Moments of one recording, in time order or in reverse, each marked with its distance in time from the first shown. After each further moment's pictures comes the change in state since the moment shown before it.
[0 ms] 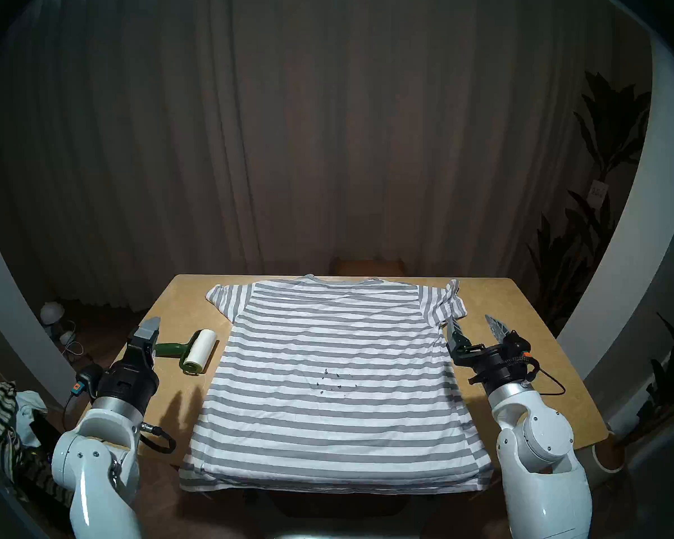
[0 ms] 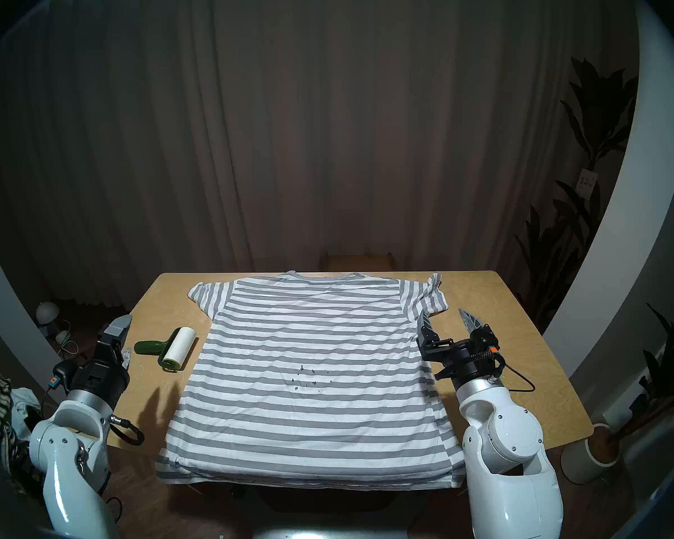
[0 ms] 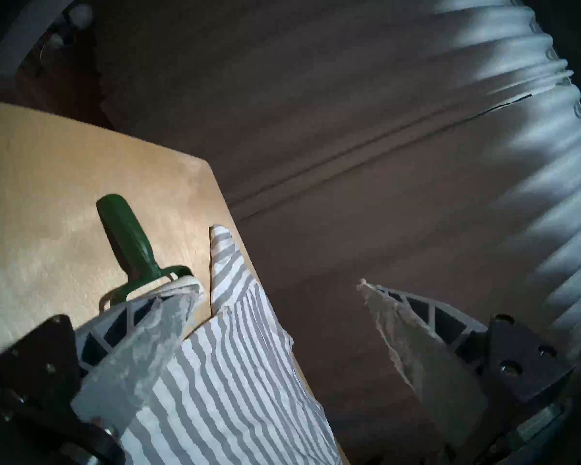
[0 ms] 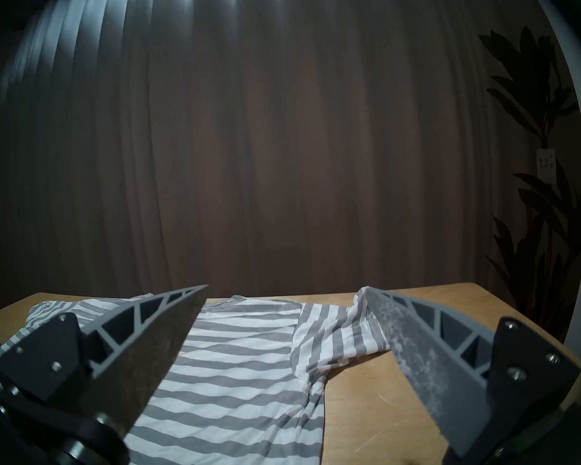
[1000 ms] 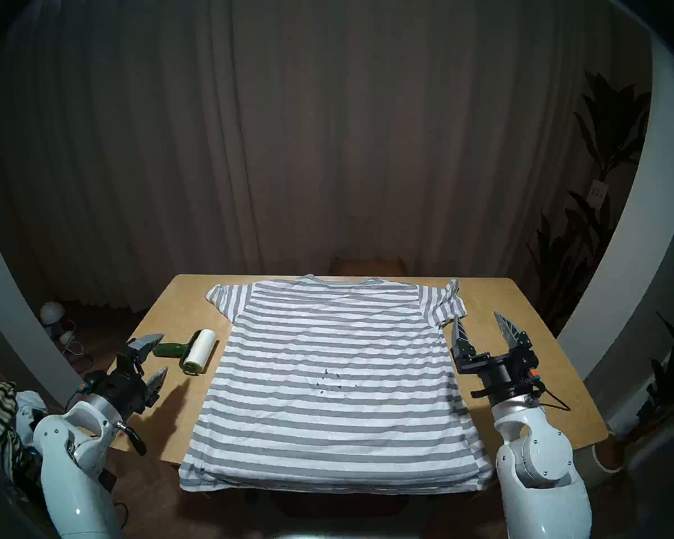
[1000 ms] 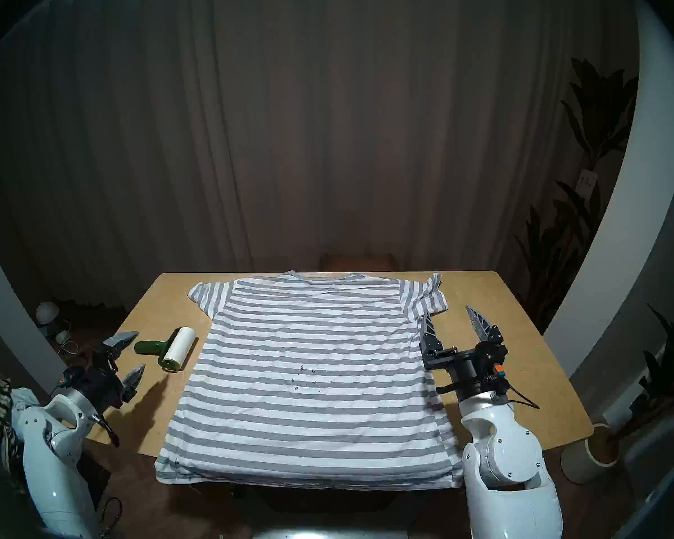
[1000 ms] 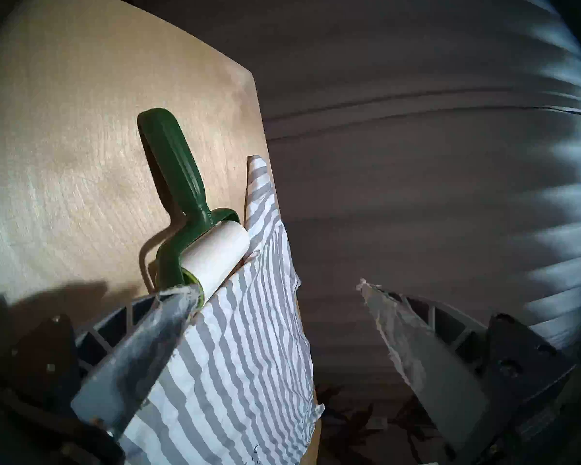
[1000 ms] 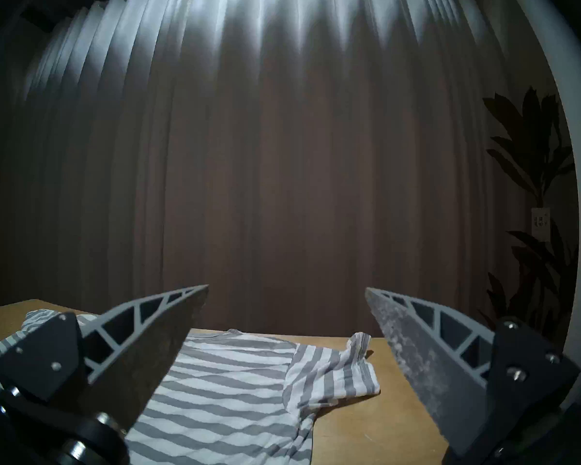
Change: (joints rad) left arm -0.155 0.196 -0.120 0.285 -0.338 0.312 0.152; right arm -0.058 -0.013 -0.006 0.022 -0.054 -0.217 0.008
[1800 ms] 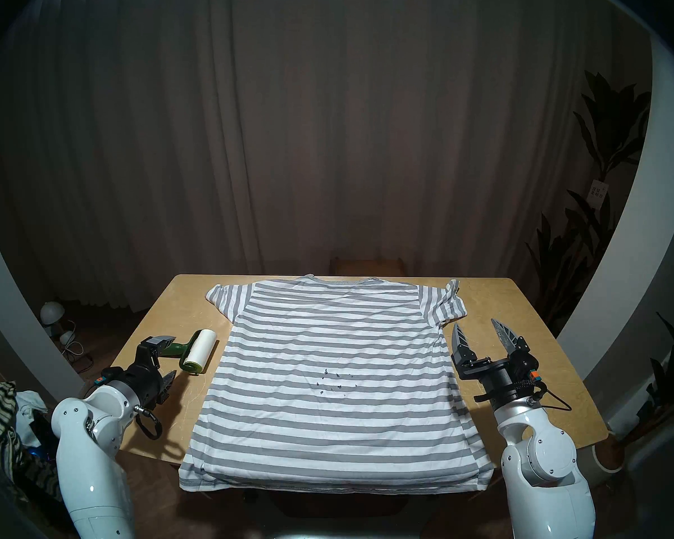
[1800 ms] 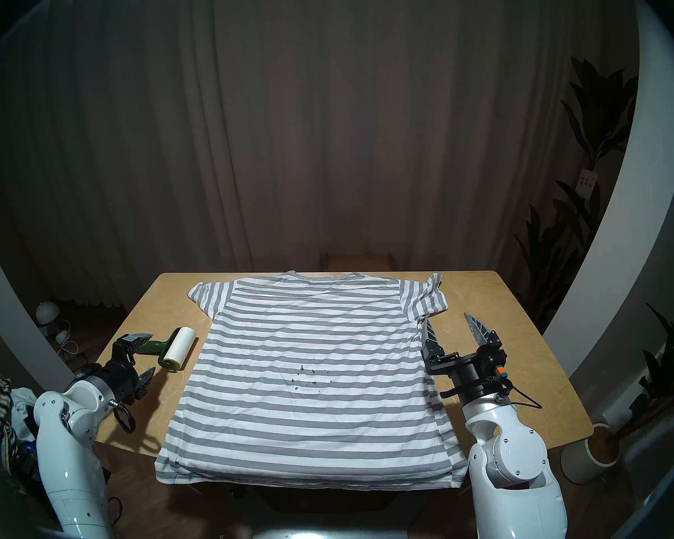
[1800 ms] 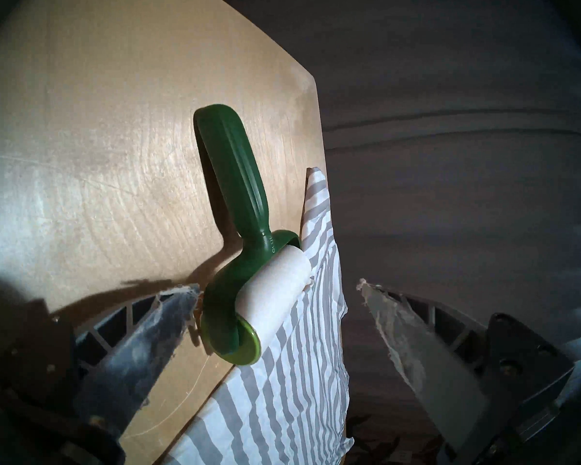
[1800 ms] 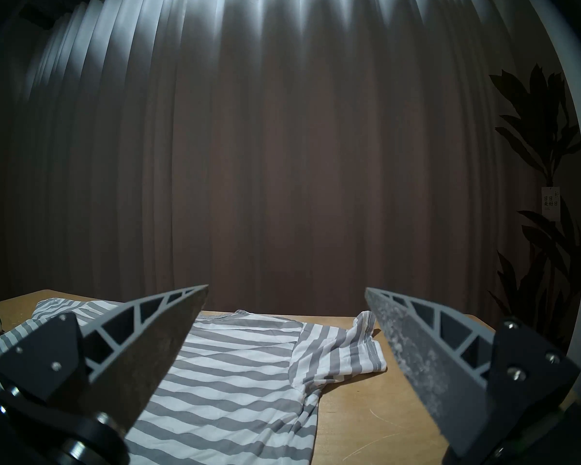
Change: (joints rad) left arm -0.139 0.031 0.082 0.150 0.048 -0.115 0.158; right arm 0.009 0.022 0.019 0.023 0.044 0.033 0.042
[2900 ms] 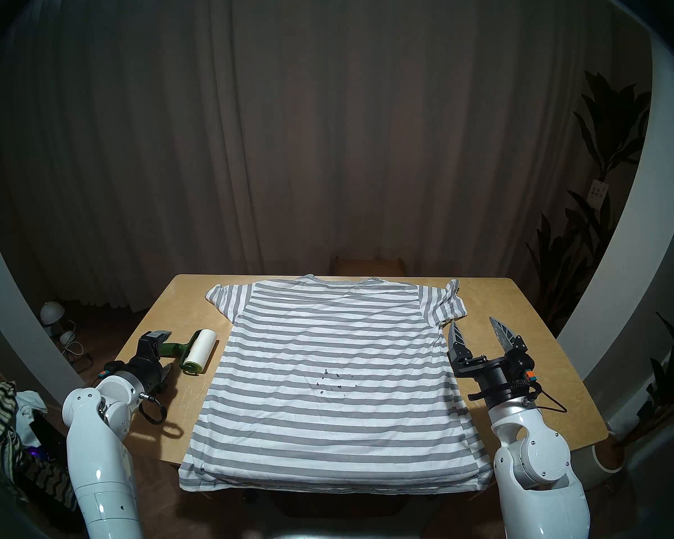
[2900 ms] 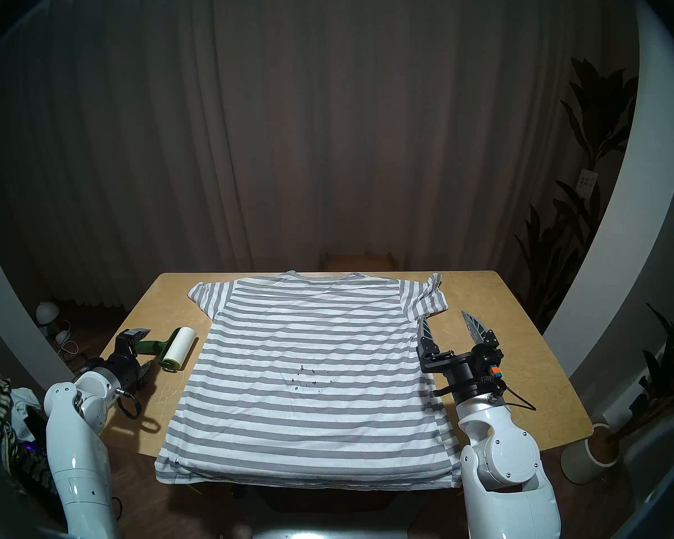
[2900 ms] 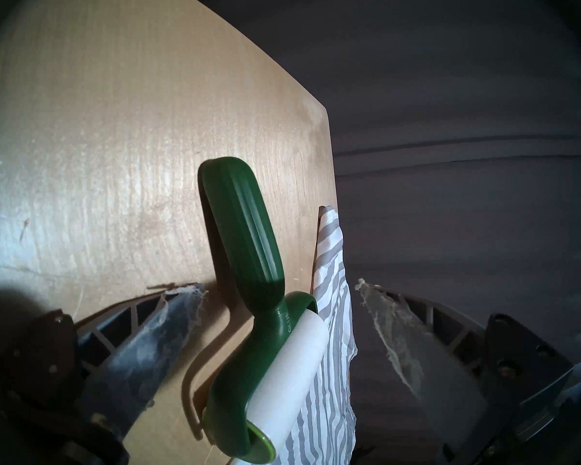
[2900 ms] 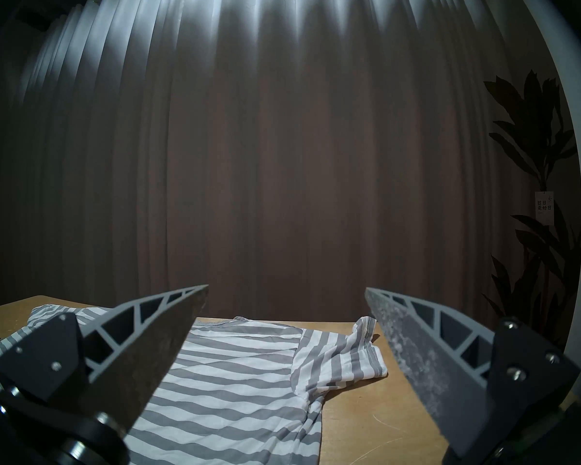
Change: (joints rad) left arm -0.114 0.048 0.019 0.168 0.076 -0.079 -0.057; right arm -0.009 -0.028 -0.030 -0.026 -0.047 -0.011 -0.052
